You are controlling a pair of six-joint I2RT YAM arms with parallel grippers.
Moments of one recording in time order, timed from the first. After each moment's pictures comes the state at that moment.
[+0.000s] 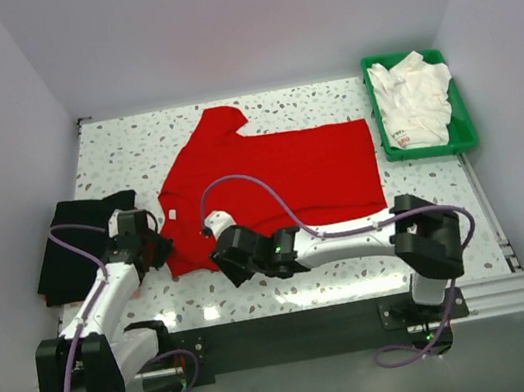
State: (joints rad) left arm -0.06 1.07 0.47 -0.37 -0.08 -0.93; right arm 1.25 1.70 1.13 -0.23 0.26 0.45
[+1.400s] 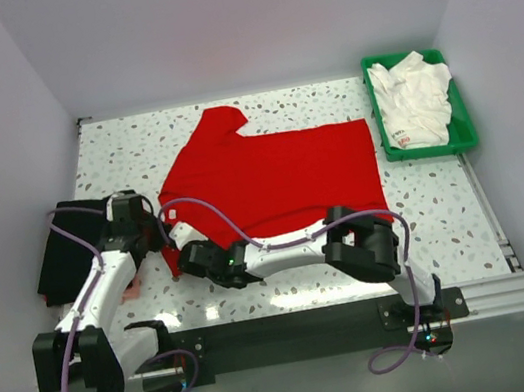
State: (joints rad) left arm -0.06 1.11 0.59 -0.37 -0.03 -0.90; right arm 1.31 2.12 1.49 -0.24 0.52 0.27
